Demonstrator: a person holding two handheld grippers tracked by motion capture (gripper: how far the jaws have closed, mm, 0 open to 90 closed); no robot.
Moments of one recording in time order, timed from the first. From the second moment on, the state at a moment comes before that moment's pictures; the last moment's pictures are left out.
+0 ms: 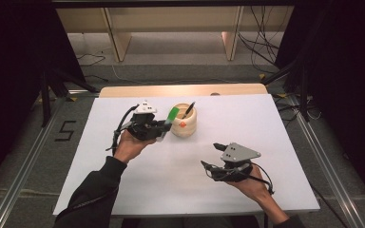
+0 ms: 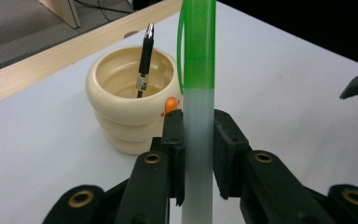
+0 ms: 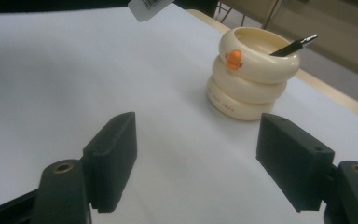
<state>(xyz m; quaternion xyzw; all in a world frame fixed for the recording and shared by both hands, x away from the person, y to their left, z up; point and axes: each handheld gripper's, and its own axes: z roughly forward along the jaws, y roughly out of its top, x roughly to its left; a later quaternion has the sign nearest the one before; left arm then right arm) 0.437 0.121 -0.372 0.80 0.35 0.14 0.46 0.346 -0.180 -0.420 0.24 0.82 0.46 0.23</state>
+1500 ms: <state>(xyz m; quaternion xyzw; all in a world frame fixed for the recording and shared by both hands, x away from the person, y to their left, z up) 0.499 0.092 -0.373 0.74 0.41 0.17 0.51 0.337 -0.208 -0.433 0.32 0.79 0.51 0.15</state>
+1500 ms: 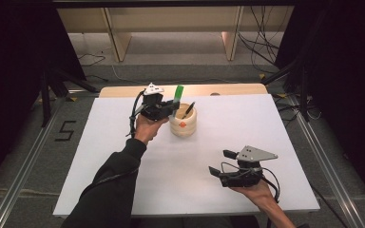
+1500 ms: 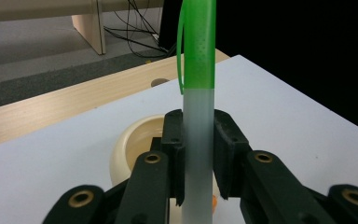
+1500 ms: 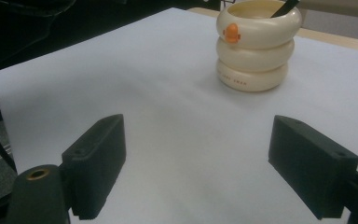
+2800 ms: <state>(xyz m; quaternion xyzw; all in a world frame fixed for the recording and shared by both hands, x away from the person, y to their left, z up) 0.539 0.063 -0.390 0.74 0.44 0.18 0.48 0.337 -0.204 -0.435 0.31 0.79 0.51 0.14</state>
